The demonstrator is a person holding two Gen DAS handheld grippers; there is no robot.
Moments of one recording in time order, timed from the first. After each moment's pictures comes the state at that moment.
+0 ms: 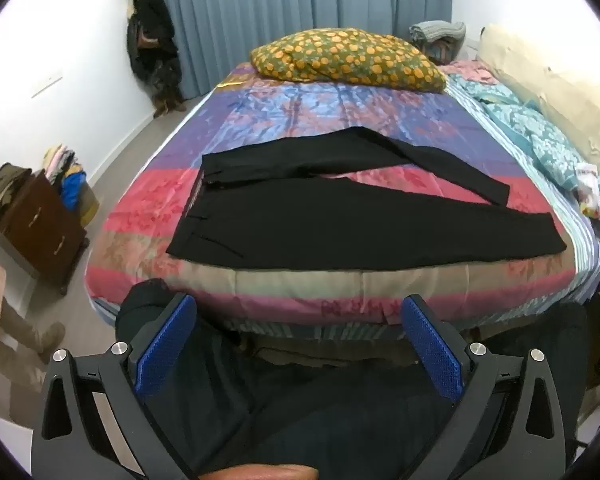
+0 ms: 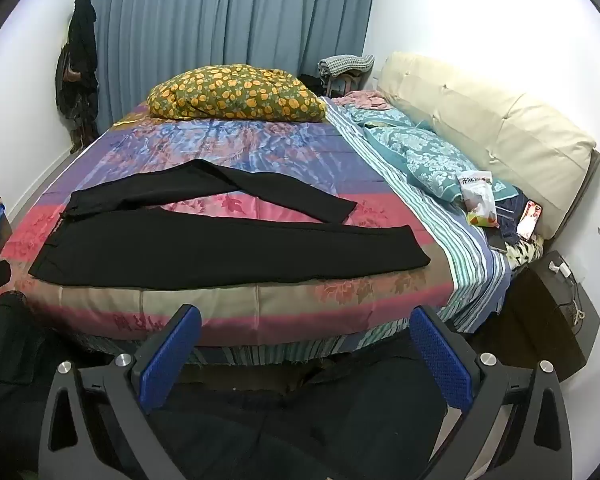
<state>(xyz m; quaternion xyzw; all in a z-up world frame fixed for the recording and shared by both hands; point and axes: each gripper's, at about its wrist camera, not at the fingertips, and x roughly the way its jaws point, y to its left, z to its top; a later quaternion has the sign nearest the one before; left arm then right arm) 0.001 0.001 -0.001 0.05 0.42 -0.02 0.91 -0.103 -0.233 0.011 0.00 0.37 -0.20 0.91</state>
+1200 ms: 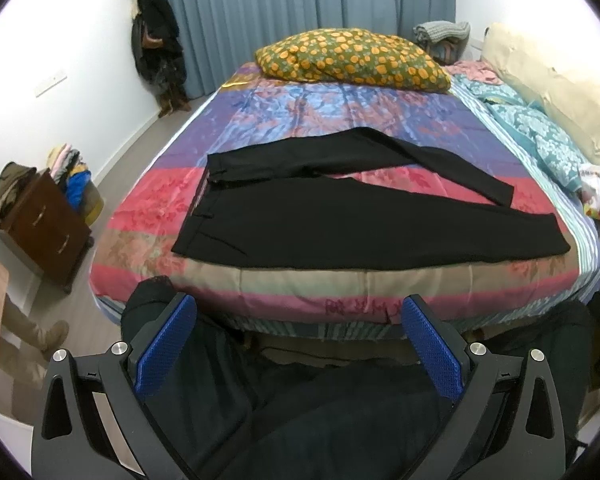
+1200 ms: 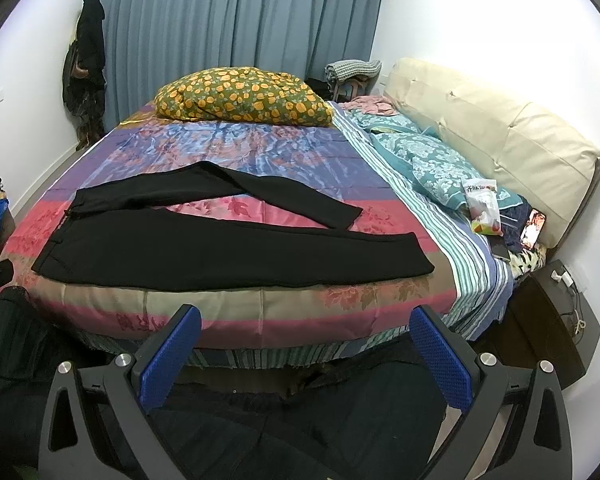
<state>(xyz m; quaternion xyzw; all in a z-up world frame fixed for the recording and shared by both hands) -0.003 -0.002 -0.001 0.05 0.41 -0.02 0.91 -0.097 -0.223 0.007 -0.02 0.37 -0.19 0.91</state>
